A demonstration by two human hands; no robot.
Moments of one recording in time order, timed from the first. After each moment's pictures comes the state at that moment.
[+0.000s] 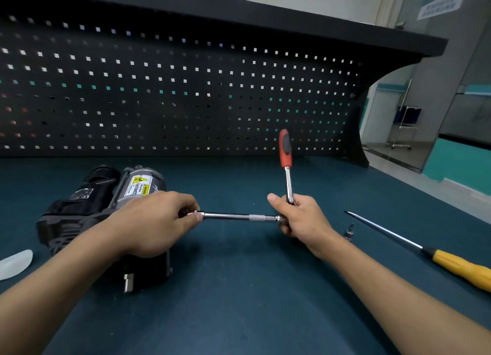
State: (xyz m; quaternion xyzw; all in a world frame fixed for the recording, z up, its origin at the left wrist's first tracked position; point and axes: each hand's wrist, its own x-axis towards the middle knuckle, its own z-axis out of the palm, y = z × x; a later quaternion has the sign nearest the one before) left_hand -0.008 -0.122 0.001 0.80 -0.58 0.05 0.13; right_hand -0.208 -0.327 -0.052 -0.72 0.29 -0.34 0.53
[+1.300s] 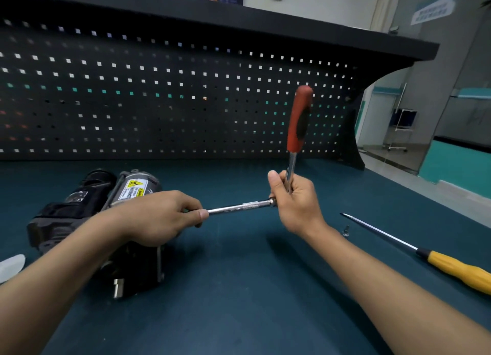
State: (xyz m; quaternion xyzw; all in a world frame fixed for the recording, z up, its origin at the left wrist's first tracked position) left_hand -0.008 -0.139 0.015 0.78 -0.60 -0.11 0.13; right_hand -0.189 -0.327 -0.031 -0.76 0.19 -0.51 0.36
